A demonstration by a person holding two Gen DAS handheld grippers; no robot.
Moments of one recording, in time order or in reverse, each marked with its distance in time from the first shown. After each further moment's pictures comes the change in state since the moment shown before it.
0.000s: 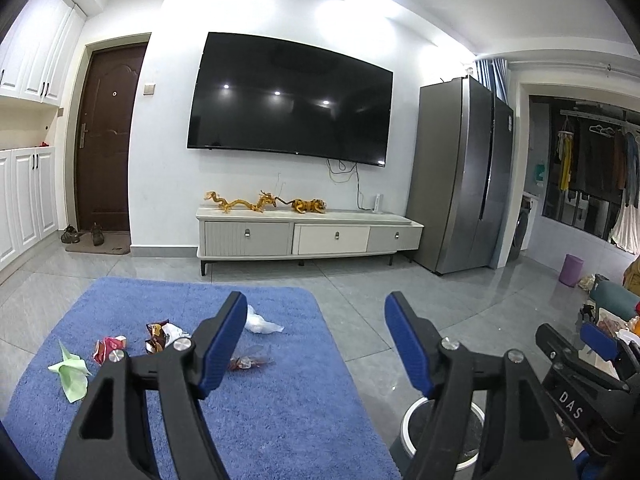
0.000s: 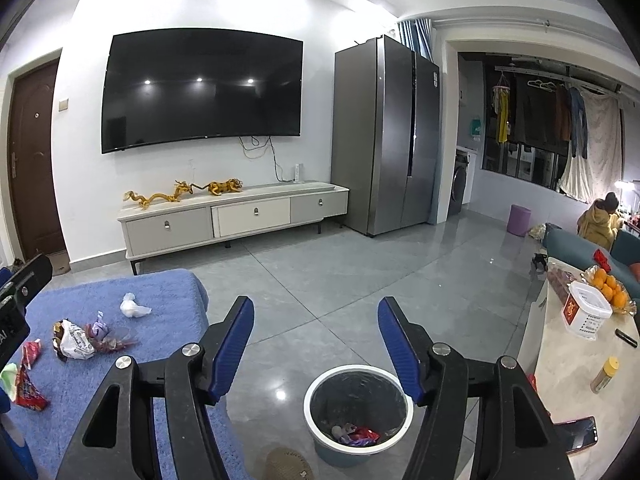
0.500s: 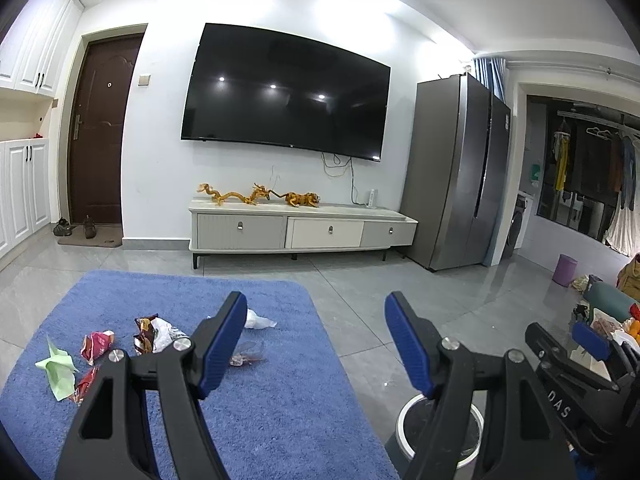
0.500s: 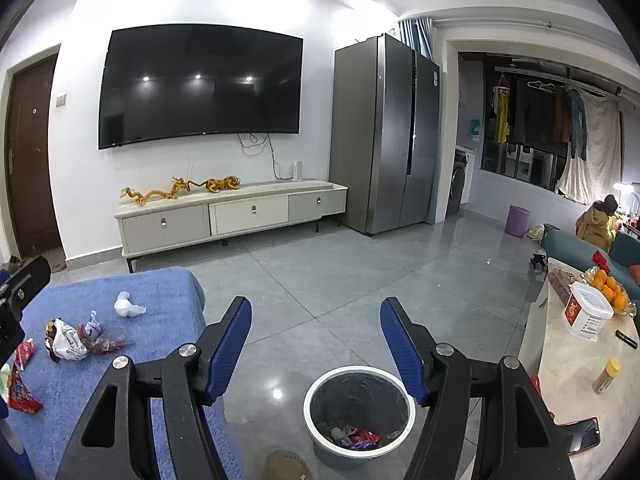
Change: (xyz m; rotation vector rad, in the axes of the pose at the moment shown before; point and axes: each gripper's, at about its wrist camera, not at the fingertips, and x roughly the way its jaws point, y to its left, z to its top) left arm 0.019 0.007 -0.004 -0.014 0.027 -0.026; right arm 0.015 0.000 -0.004 -0.012 0.011 -0.014
